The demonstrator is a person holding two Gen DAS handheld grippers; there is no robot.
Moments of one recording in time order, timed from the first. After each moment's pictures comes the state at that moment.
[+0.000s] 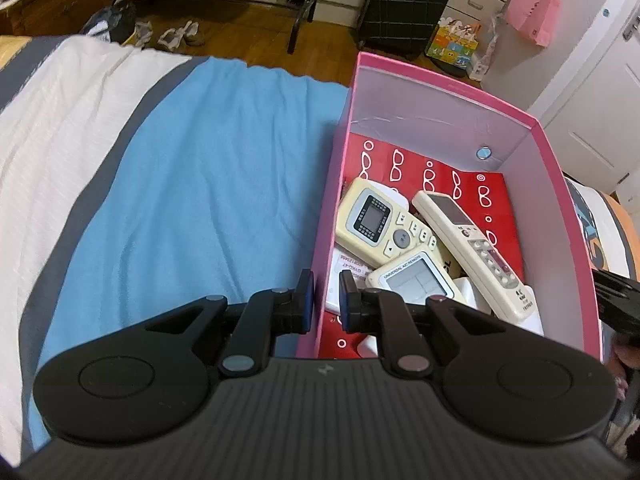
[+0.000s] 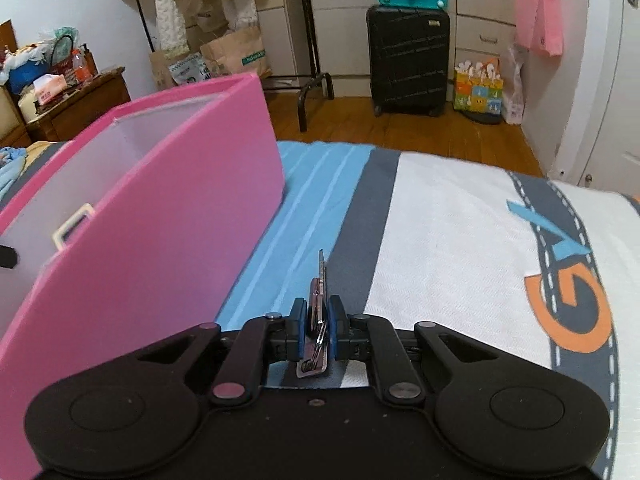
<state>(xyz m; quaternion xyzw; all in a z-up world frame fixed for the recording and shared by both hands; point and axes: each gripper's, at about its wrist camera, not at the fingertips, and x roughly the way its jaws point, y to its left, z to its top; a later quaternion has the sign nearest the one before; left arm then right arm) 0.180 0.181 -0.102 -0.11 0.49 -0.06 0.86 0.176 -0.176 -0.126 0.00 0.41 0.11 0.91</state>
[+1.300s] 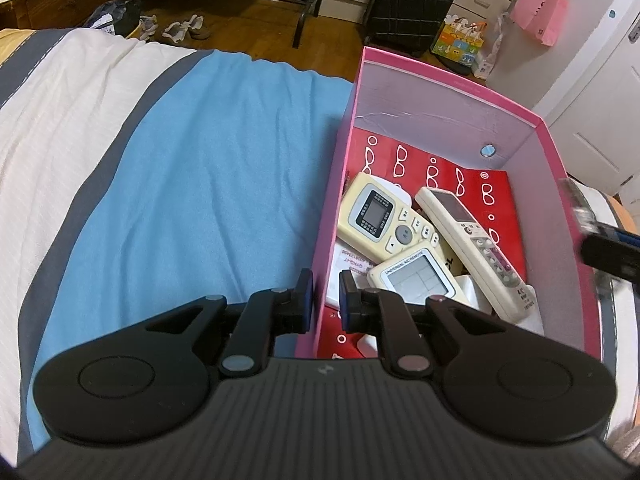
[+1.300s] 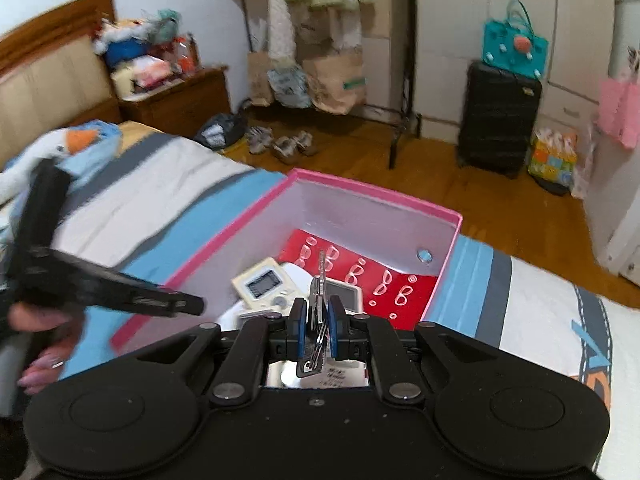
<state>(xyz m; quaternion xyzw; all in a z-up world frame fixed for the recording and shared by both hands) 0.180 0.179 -0.105 -0.11 0.49 -0.05 0.86 0.164 -0.058 -0.027 -0.06 0.40 0.19 0.89</state>
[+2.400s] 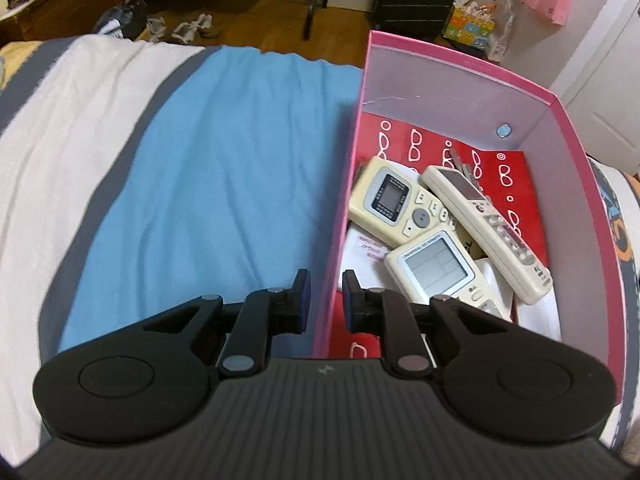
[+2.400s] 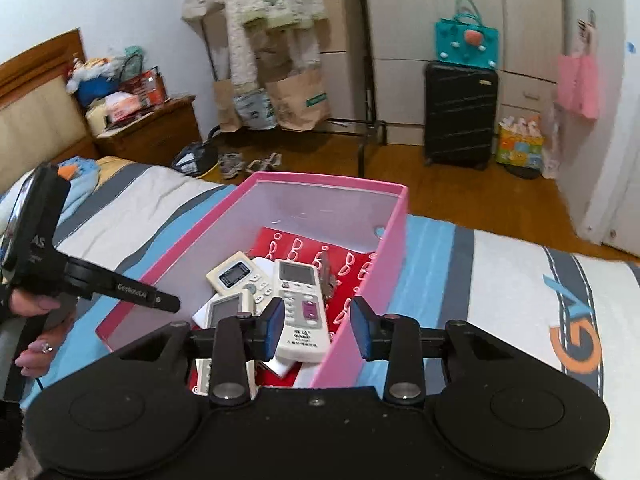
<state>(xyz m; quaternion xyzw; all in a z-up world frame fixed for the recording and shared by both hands) 0.177 0.174 -0.104 -0.07 0.50 -0.03 0.86 0.109 -0.112 -0.023 0.02 0.36 0.17 0.92</state>
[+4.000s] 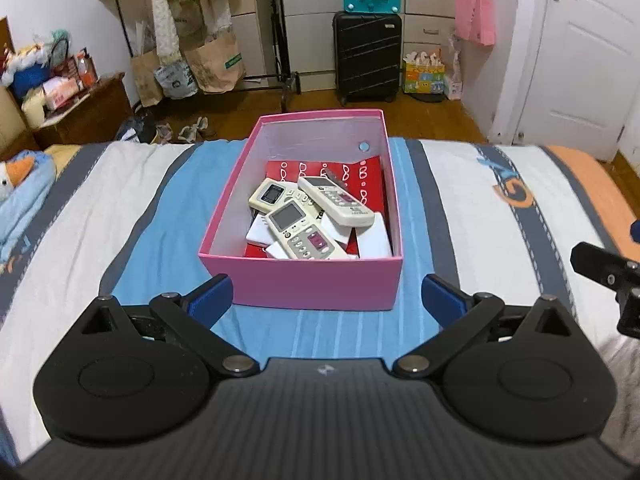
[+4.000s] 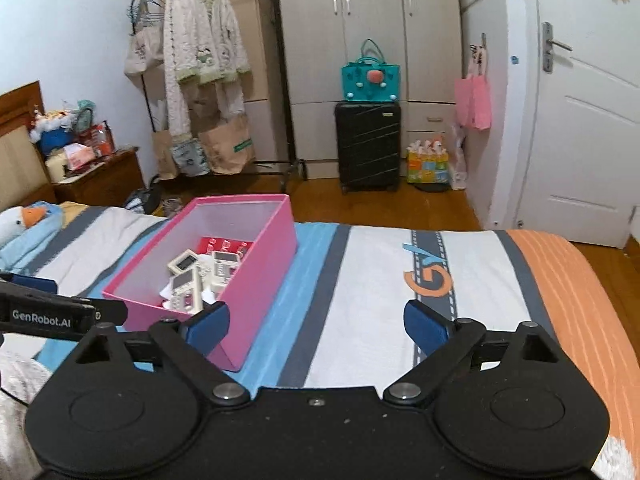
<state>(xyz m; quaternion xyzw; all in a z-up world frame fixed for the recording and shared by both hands) -0.042 0.027 0.011 0.04 0.39 -0.03 0.92 -0.055 -0.192 0.019 0.01 0.31 0.04 0.95</state>
